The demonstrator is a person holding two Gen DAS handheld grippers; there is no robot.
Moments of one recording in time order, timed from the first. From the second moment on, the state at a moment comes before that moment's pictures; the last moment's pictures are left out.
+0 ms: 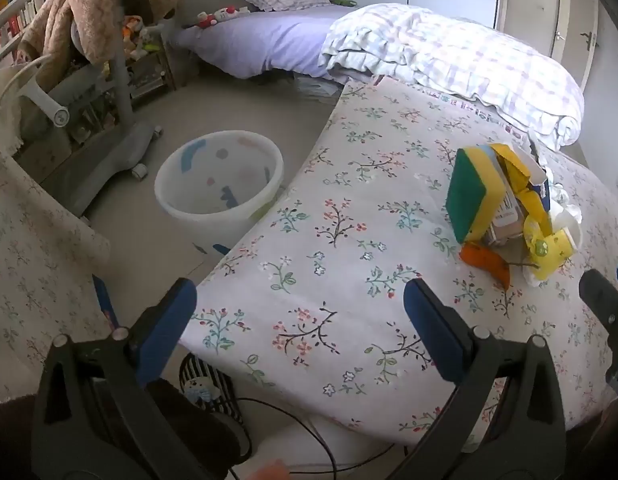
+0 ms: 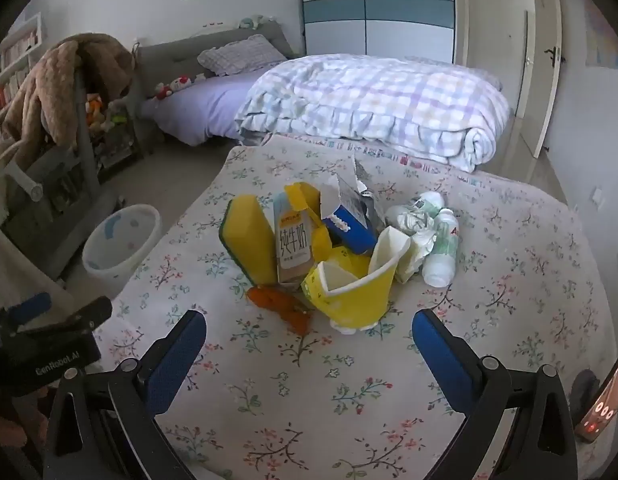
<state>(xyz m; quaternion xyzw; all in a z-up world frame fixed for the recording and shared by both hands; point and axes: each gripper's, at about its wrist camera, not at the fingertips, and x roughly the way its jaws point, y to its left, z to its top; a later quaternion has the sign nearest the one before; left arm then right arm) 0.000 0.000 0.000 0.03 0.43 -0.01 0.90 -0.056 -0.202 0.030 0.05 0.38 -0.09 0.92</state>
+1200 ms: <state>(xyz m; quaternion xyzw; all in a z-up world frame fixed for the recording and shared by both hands) -0.003 -0.003 0.002 0.03 0.43 -0.02 0.90 -0.050 -0.200 0.018 0.09 0.40 -0.08 0.91</state>
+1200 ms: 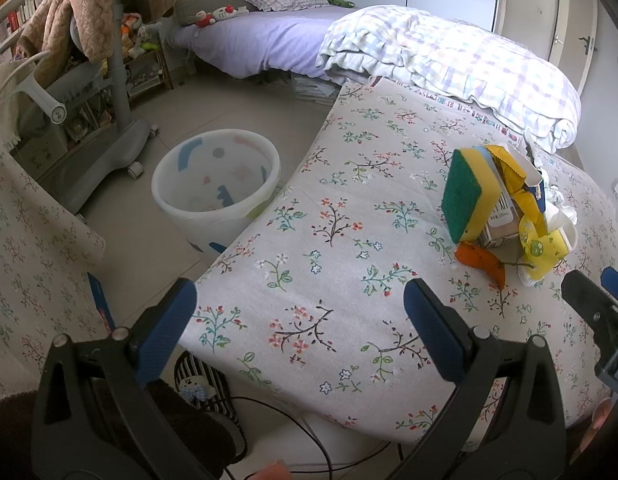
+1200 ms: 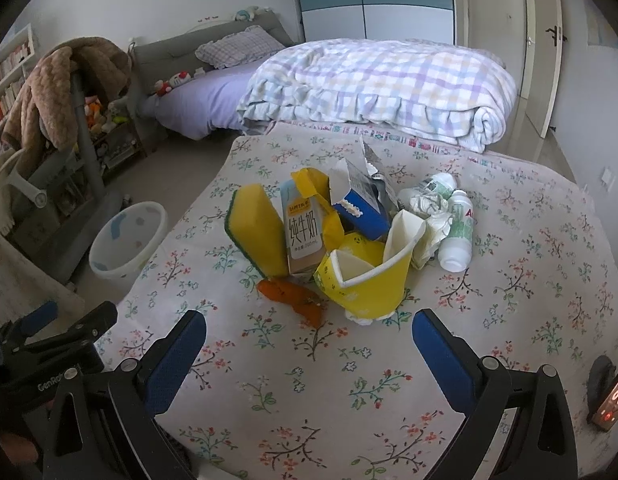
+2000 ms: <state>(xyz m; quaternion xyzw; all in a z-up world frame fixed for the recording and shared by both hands) -0.003 -0.002 0.001 0.03 0.43 -0.02 0.90 -0.050 -0.202 0.017 0.09 0.40 -0.08 0.91</state>
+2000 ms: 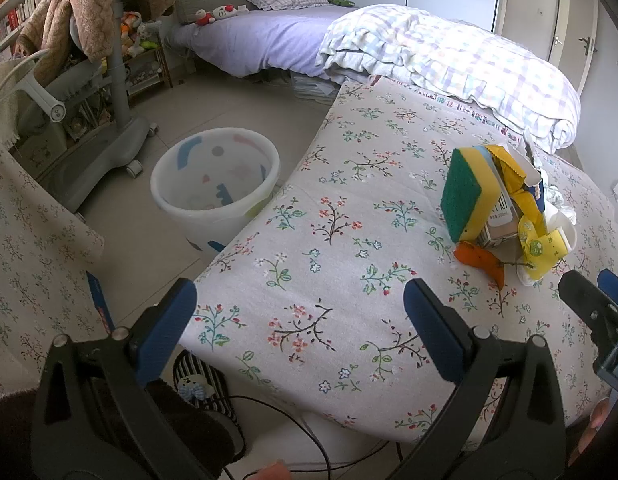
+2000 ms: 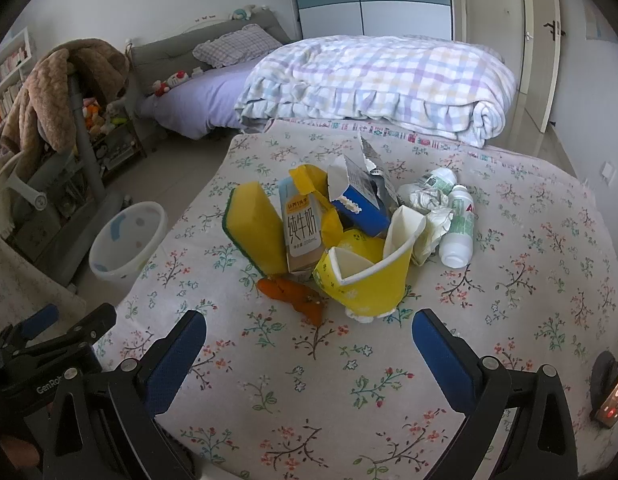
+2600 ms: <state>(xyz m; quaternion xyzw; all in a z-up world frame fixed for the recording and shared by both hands) -0.003 -0.001 0.001 0.03 0.43 -0.02 0.90 -0.049 -0.204 0.013 0.10 0.41 -0.07 0.90</state>
